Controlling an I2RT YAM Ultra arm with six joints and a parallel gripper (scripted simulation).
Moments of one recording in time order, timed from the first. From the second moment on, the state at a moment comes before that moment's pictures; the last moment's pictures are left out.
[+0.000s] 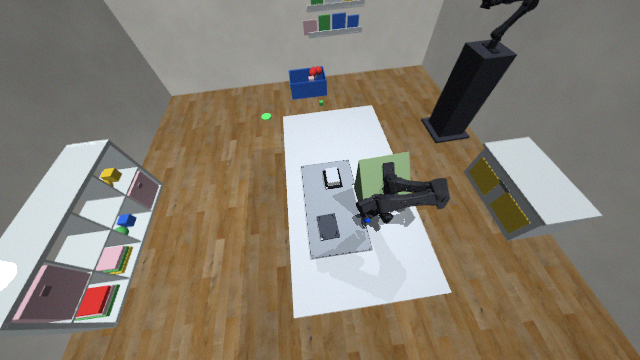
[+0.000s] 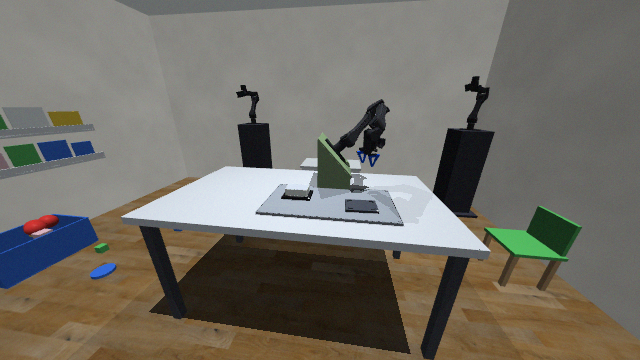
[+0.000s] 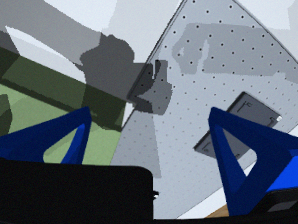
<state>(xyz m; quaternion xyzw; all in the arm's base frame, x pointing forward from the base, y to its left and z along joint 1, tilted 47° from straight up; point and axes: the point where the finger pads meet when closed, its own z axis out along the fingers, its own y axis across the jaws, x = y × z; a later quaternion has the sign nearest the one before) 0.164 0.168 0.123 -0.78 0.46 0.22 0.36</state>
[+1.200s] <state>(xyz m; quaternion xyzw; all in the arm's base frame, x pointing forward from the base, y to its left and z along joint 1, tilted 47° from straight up) 0.220 0.148 0.104 -0.65 0.64 0.28 0.29</state>
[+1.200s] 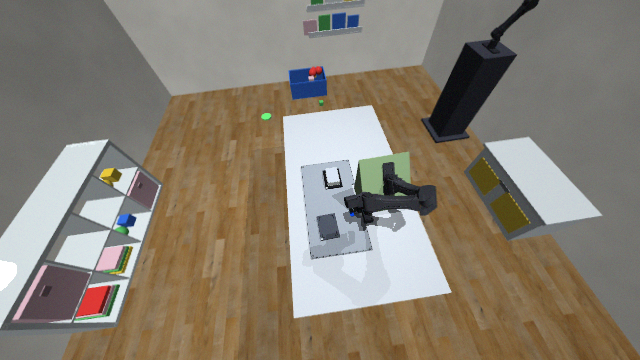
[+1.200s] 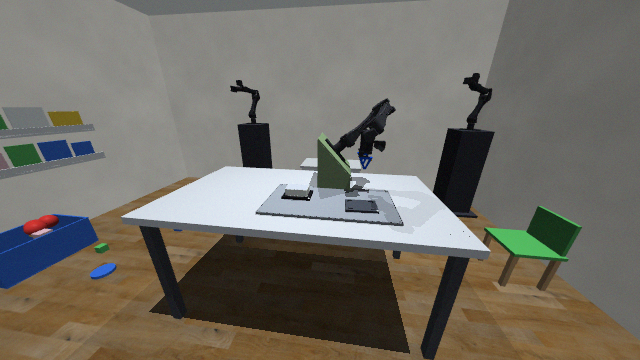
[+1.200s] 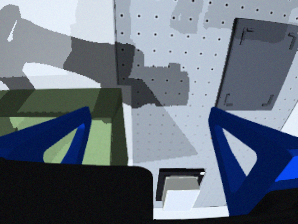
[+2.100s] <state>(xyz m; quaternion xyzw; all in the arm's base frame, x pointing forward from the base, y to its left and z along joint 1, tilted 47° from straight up) 0.290 0.103 0.053 -0.35 0.85 0.36 0.15</state>
